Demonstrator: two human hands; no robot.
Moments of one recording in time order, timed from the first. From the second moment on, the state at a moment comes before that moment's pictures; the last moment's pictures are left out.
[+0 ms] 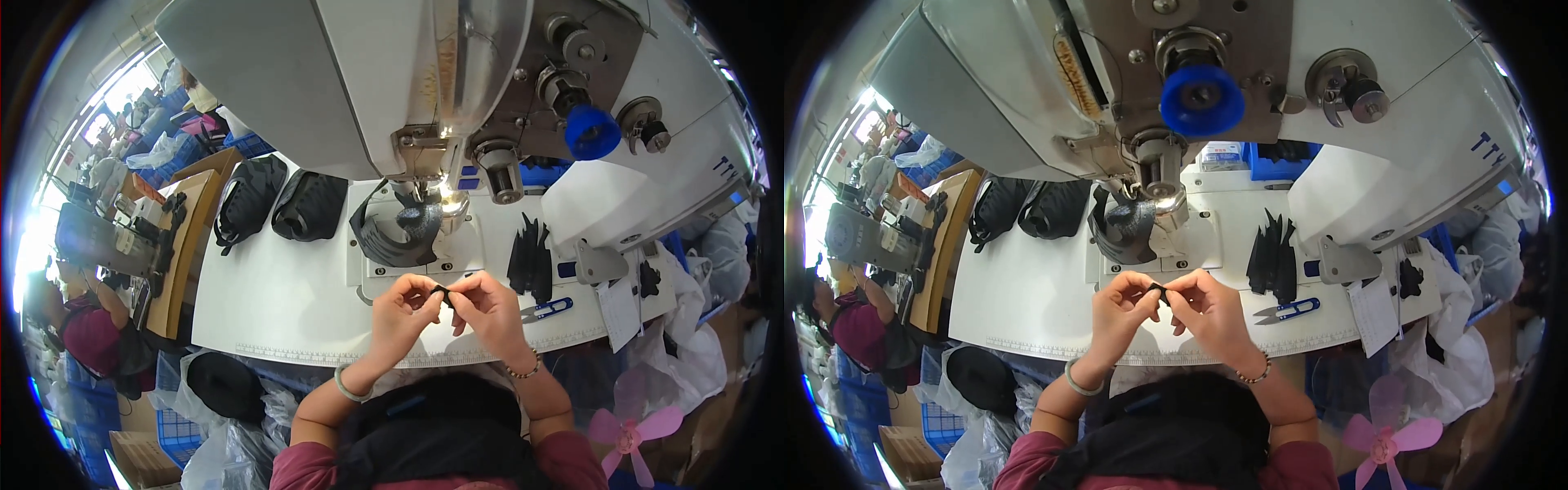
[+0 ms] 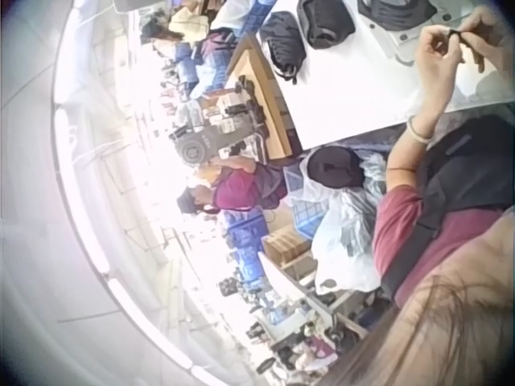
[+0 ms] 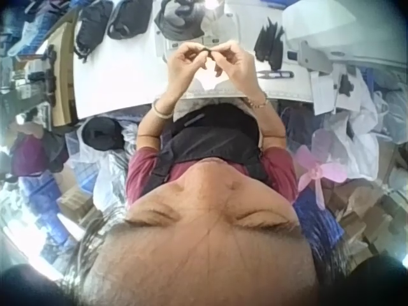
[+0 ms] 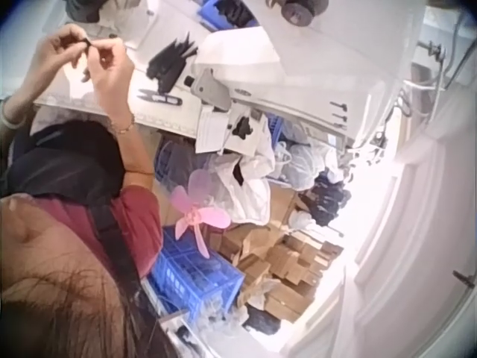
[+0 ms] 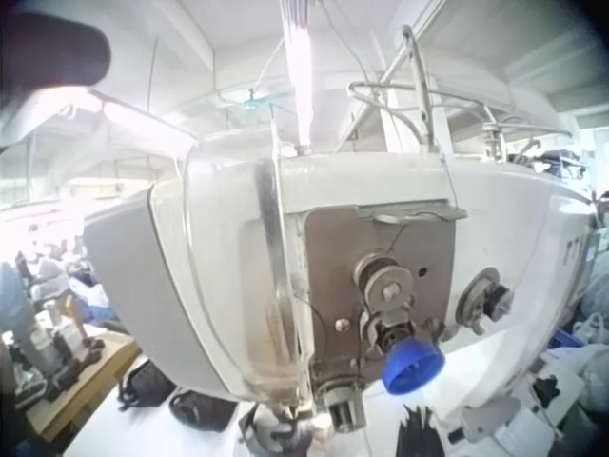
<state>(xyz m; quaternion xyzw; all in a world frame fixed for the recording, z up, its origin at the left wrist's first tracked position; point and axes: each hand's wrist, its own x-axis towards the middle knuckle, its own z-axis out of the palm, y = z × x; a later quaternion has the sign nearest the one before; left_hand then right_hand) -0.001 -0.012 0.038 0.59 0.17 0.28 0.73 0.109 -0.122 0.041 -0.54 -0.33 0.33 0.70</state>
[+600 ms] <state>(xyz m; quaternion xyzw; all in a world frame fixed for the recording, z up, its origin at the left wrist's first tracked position) -0.017 0.031 0.100 0.69 0.18 0.23 0.66 0.117 -0.111 0.068 -0.64 -0.51 0.03 0.57</state>
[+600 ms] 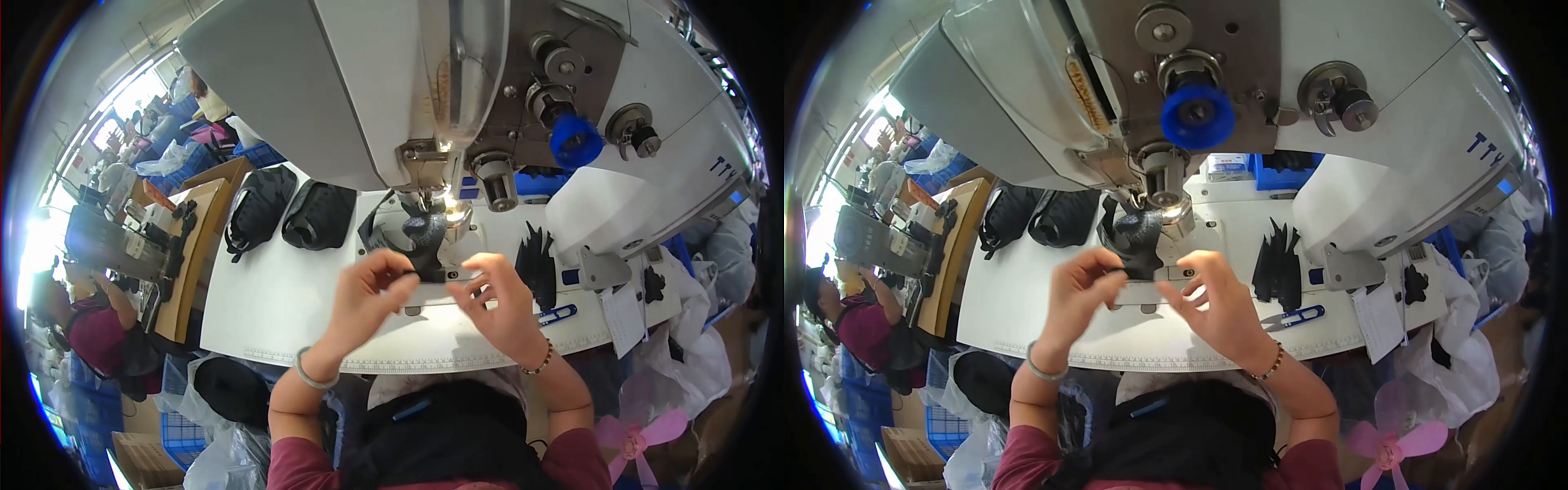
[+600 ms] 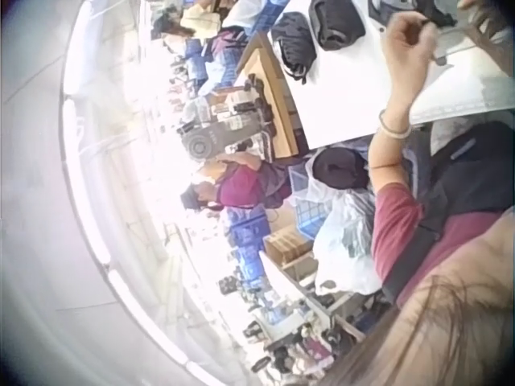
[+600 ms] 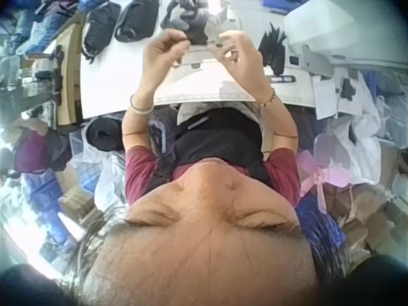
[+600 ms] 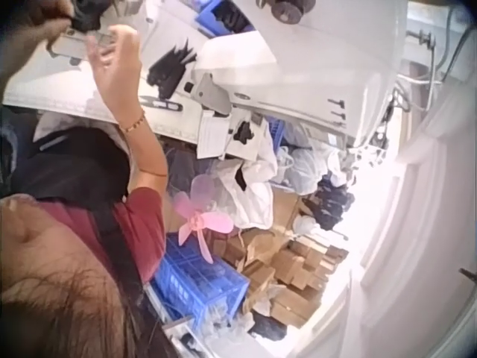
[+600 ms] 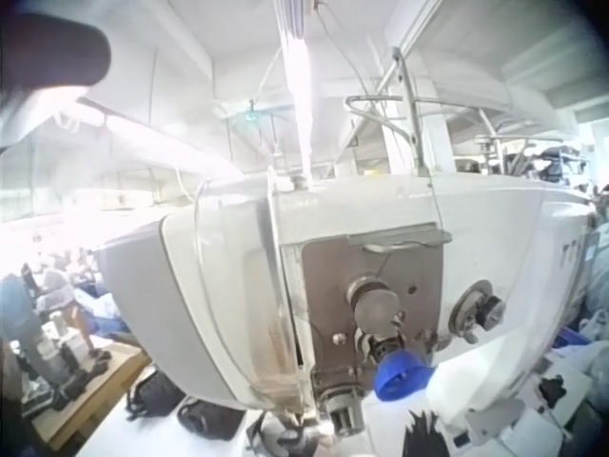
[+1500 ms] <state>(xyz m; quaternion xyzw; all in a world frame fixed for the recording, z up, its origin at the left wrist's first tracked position) 0.028 0.064 0.096 0.61 0.22 0.29 0.70 0.118 -0.053 0.043 -0.59 -0.50 -0.10 0.62</state>
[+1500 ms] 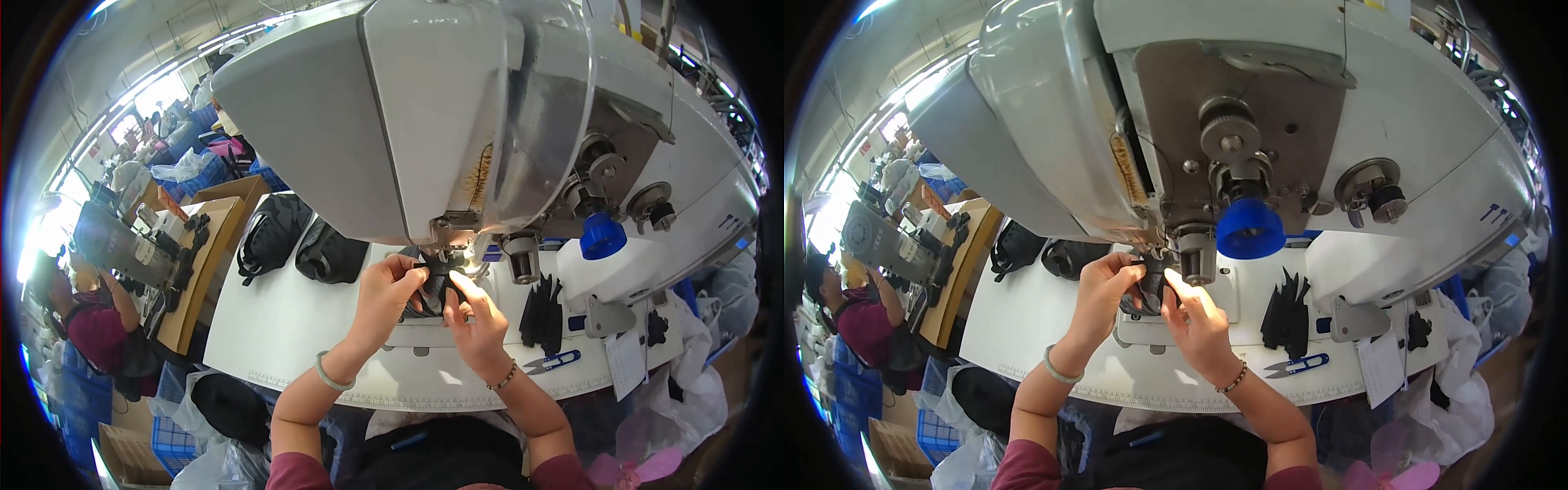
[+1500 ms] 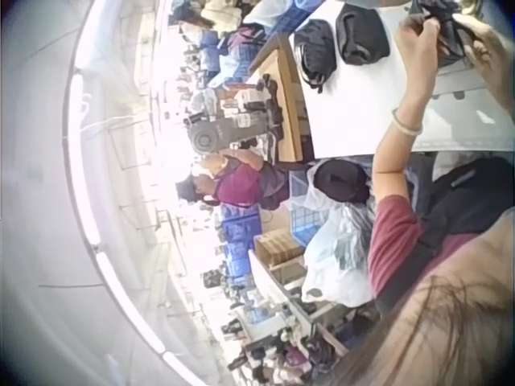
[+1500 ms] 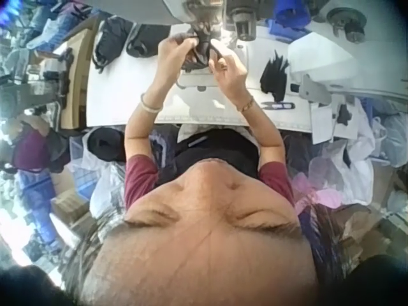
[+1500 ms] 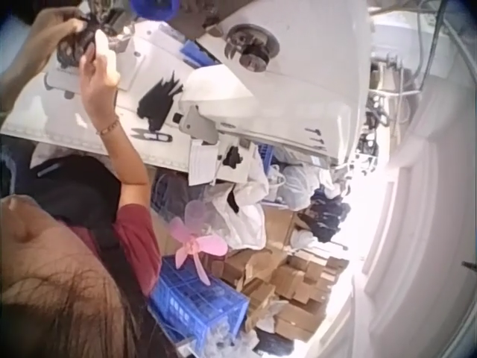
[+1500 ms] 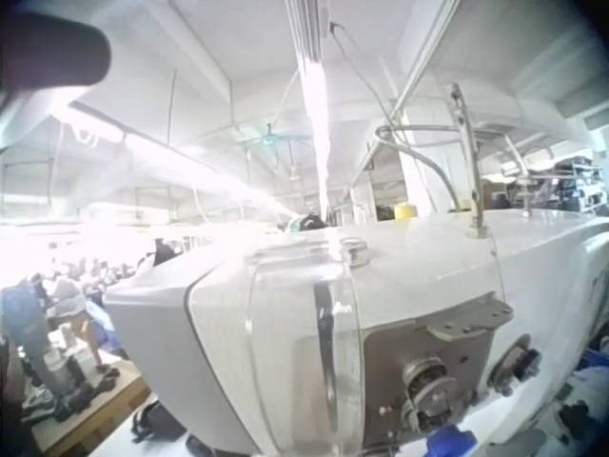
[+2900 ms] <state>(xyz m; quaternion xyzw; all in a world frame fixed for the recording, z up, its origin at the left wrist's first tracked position) 0.045 0.100 0.108 0.53 0.19 0.17 0.80 0.117 -0.053 0.061 -0.68 -0.44 -0.02 0.59</state>
